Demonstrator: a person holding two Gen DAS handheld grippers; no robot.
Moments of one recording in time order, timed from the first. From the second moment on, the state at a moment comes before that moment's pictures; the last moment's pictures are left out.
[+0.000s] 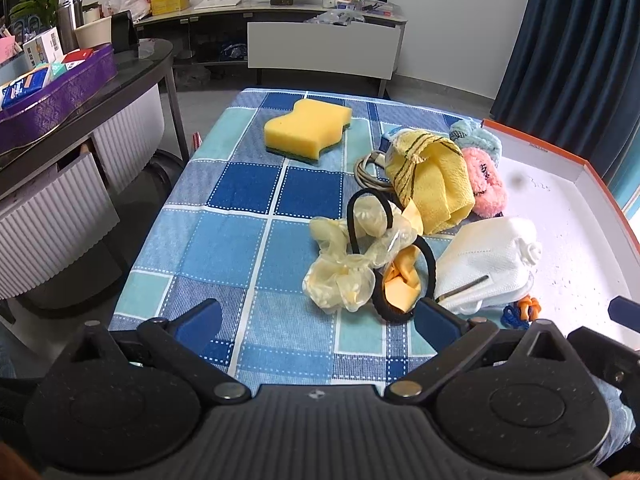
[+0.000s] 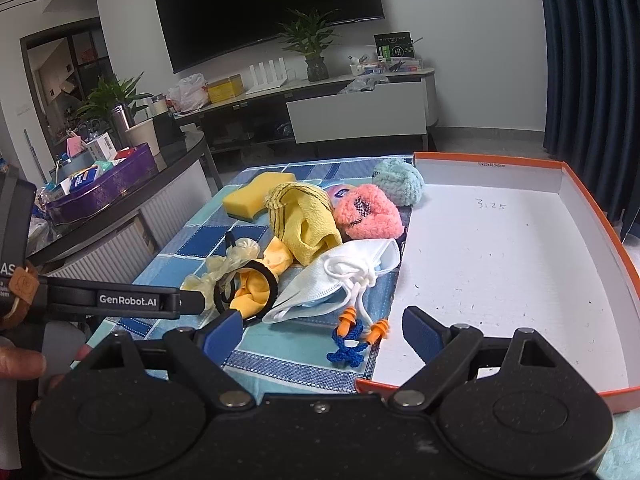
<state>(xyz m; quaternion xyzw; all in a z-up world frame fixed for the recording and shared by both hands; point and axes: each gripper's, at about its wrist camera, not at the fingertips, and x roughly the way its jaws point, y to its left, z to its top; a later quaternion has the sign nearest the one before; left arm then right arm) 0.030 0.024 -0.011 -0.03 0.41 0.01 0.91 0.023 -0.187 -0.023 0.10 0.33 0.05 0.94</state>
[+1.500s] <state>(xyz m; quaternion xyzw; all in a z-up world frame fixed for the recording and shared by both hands) 0.058 0.039 -0.010 -0.04 0.36 -0.06 0.93 0.044 -0.159 -0.018 0.07 0.31 0.08 0.94</state>
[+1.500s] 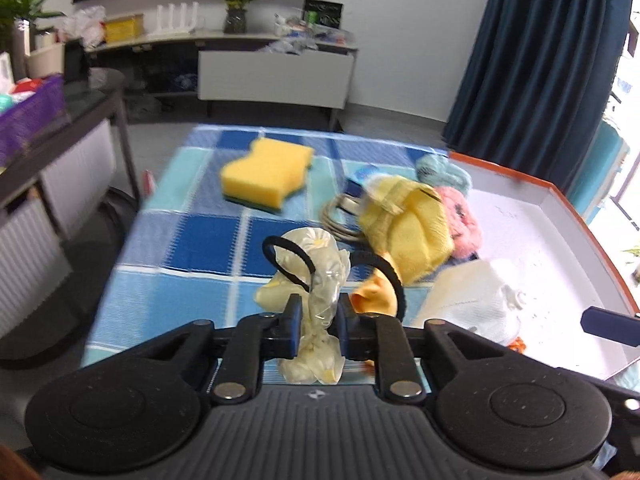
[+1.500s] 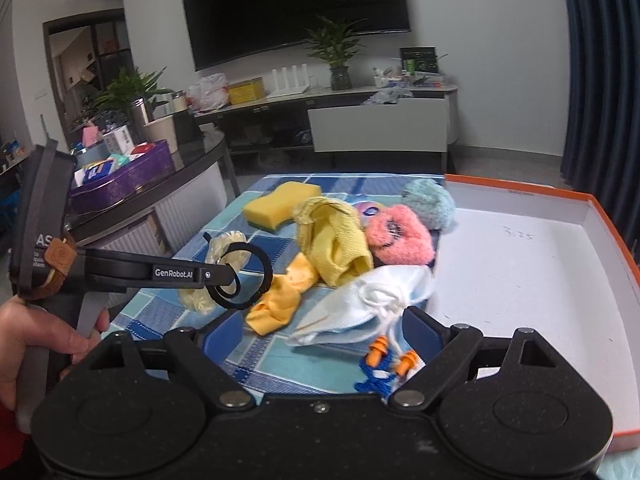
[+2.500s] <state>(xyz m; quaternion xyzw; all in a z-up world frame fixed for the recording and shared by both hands) 0.038 0.095 -0.003 -0.08 0.34 -0.01 0.94 0.147 -0.089 -0.061 0.00 0.37 0.10 0.92</state>
